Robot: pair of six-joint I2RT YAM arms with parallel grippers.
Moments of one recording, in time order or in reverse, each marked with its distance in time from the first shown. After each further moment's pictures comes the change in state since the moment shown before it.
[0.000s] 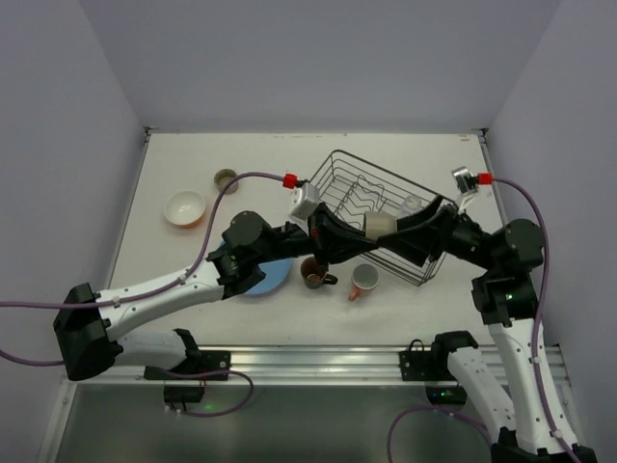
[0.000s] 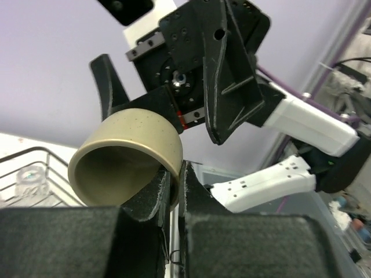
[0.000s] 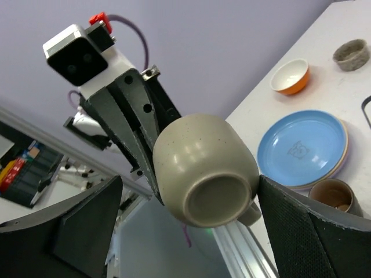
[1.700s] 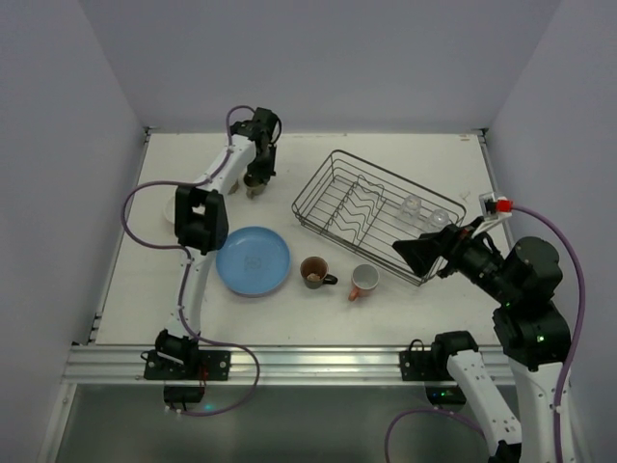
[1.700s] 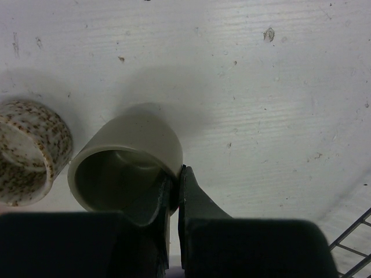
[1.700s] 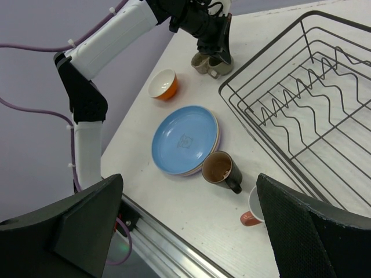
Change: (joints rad) left arm 0.697 1.222 1.419 -1.715 -0.573 0.256; right arm -0.001 -0.125 0.209 -0.725 0.479 -0.480
